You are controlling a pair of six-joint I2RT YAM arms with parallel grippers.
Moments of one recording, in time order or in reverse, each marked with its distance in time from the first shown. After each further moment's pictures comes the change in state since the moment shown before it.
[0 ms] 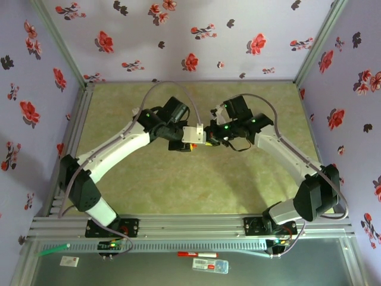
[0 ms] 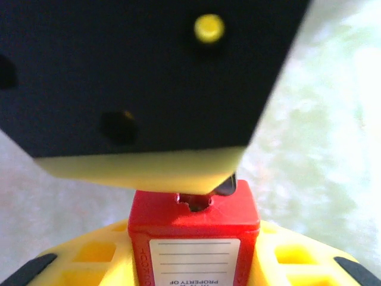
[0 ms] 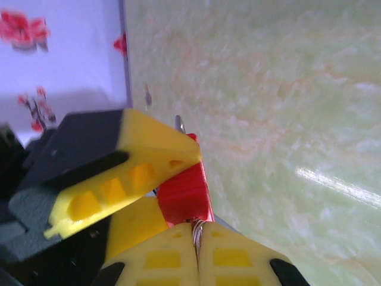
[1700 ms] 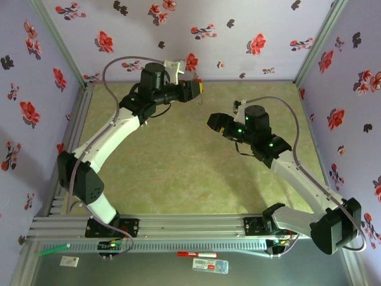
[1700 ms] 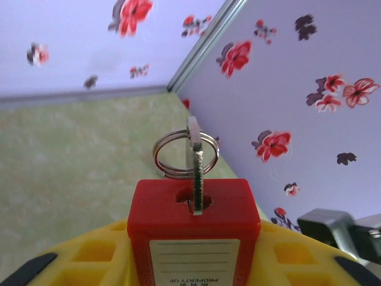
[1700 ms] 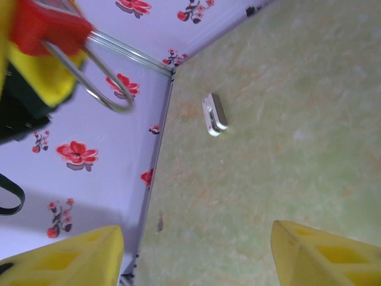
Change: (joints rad) left arm 0.219 0.085 0.189 0.533 0.244 -1.420; right arm -0.016 -0.305 -0.263 0.449 0.378 0.023
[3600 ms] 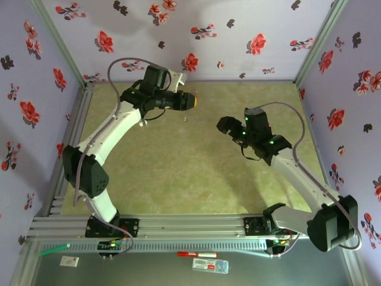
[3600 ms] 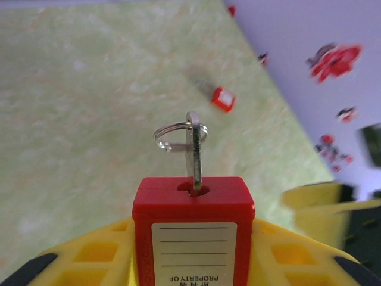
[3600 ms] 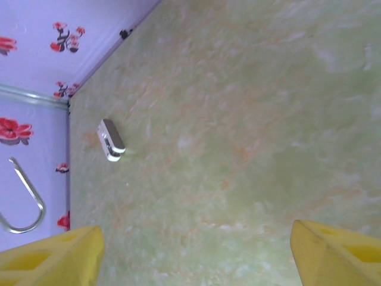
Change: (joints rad) left arm 0.037 0.071 0.094 -0.394 0.016 0.260; right arm -0.083 -0.013 -0.019 -0.258 0.209 0.037
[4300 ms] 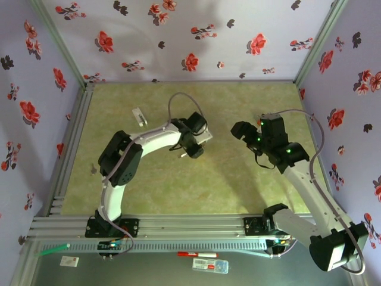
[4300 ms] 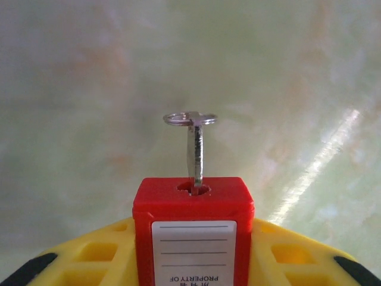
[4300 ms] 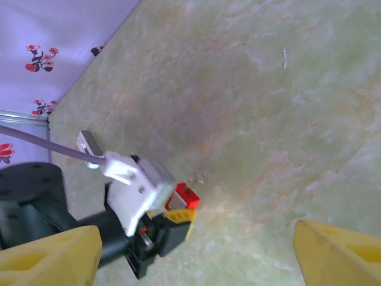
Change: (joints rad) left arm -0.270 0.291 -0.244 0.002 -0.377 0.486; right arm -0.097 -0.145 0.008 -0.220 -0.002 -0.015
